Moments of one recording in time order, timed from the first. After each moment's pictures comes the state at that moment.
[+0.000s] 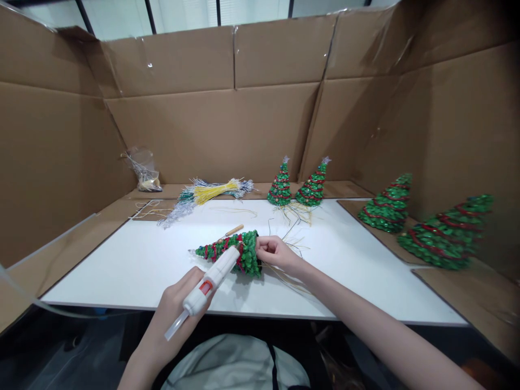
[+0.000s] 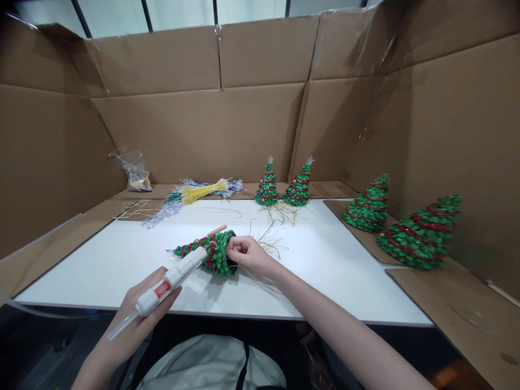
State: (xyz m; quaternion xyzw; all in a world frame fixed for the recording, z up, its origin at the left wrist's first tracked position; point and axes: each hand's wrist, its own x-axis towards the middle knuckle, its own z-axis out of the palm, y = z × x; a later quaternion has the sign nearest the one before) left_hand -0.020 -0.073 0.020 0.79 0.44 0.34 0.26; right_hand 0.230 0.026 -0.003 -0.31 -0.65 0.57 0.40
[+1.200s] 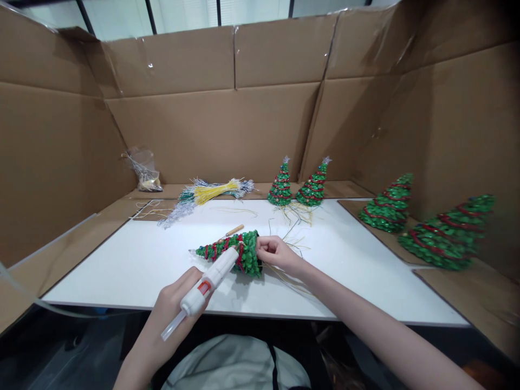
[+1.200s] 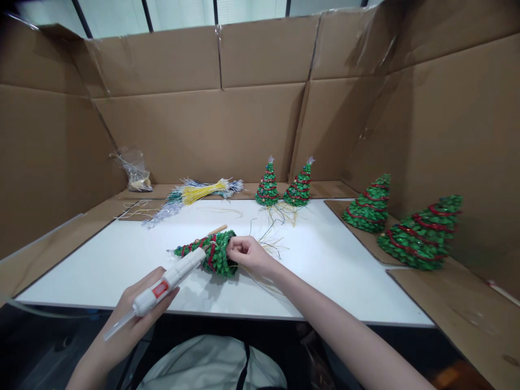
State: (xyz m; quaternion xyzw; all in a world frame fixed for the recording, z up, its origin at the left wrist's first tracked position) left_hand -0.024 -0.074 0.023 0.79 0.46 0.32 0.24; right_hand 0.231 0.027 -0.004 -0.30 -0.65 0.57 0.40
